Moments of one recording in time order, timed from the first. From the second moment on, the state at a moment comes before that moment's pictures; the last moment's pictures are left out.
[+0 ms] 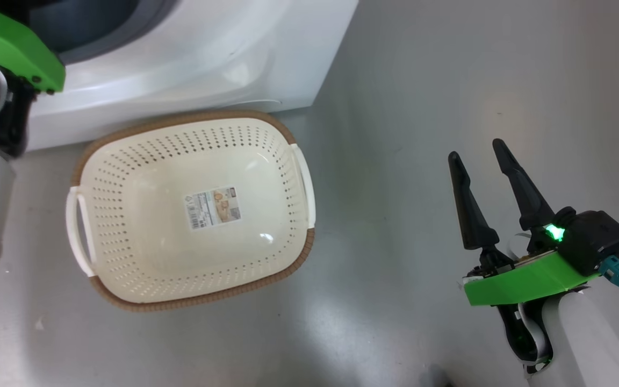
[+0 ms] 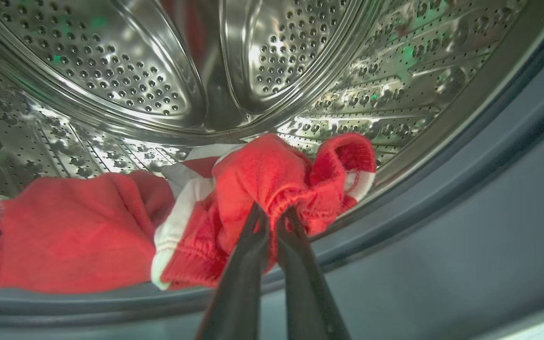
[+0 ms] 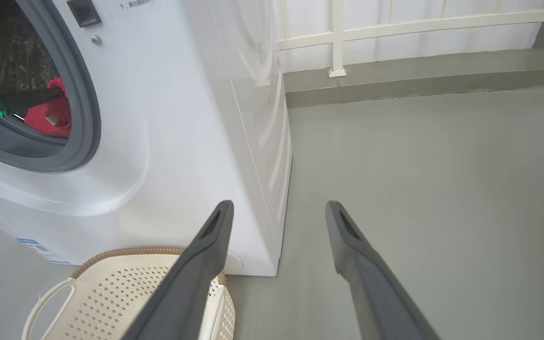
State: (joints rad) left arm -1.33 0.33 -0.57 1.12 -0.76 -0.13 -0.25; right arm -0.27 -0.05 0.10 0.11 0.32 0.12 -0.26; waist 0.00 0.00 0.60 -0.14
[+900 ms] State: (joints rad) left arm -0.76 0.13 0.00 0.53 -0.40 -0.12 -0.25; right arm -0.21 -0.05 0.01 0.13 0.29 0.12 -0.26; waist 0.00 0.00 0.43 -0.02
